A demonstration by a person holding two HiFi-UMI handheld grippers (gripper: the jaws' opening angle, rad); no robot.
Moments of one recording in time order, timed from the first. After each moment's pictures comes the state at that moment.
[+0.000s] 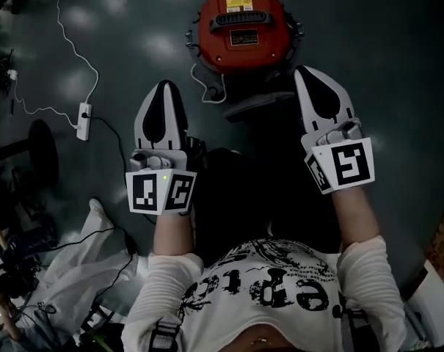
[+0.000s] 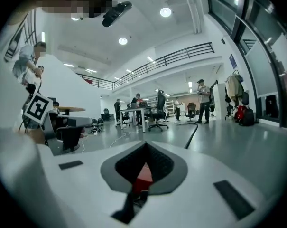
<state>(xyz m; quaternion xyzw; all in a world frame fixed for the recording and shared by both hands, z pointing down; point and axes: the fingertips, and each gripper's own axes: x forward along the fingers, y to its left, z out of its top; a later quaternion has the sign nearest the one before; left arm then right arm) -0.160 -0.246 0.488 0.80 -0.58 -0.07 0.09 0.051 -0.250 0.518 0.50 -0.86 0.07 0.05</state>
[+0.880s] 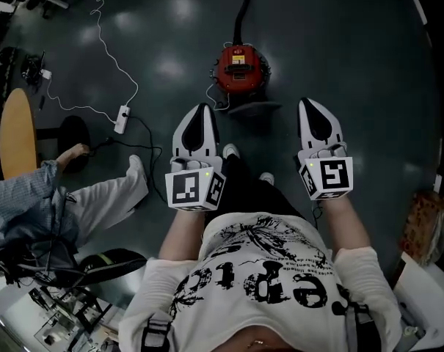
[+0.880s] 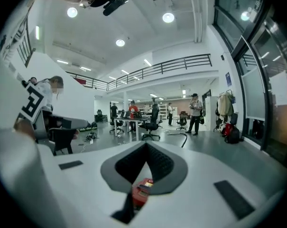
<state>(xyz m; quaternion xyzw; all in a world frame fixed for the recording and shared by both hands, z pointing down) -0.089 -0.141 0.080 0.80 -0.59 -0.01 0.11 0.117 -0.145 0.094 0.55 -0.83 0.06 0.07</state>
